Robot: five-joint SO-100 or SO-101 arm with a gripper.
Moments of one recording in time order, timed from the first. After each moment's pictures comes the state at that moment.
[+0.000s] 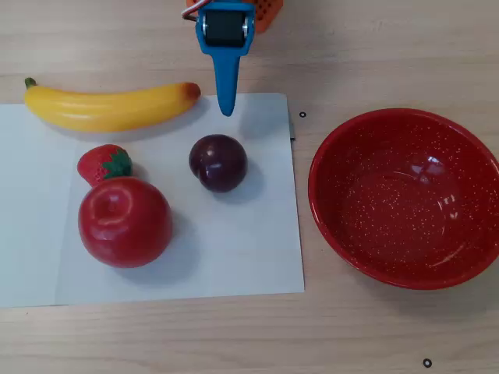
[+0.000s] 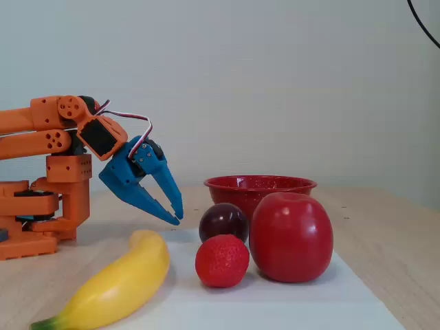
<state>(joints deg) -0.2 187.4 179.0 52.9 -6.2</state>
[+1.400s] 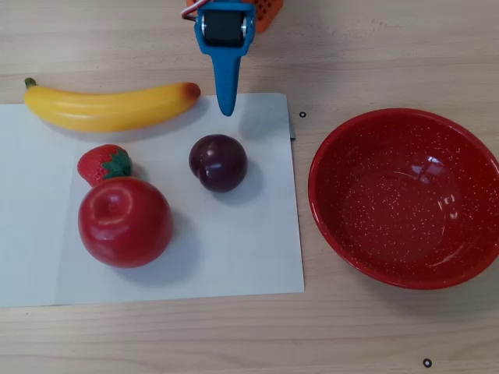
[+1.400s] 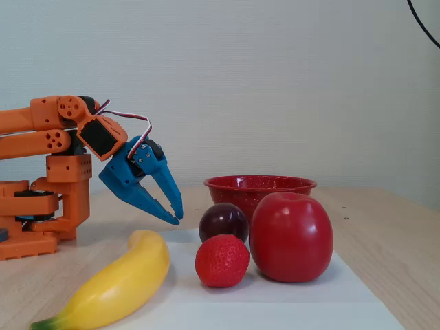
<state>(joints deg) -0.2 187.4 179.0 52.9 -8.1</state>
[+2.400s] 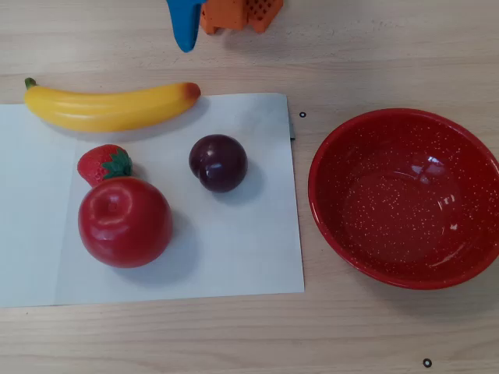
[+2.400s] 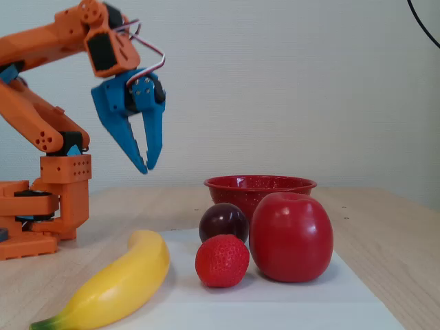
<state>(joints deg) -12.1 140.4 120.7 86.7 2.5</state>
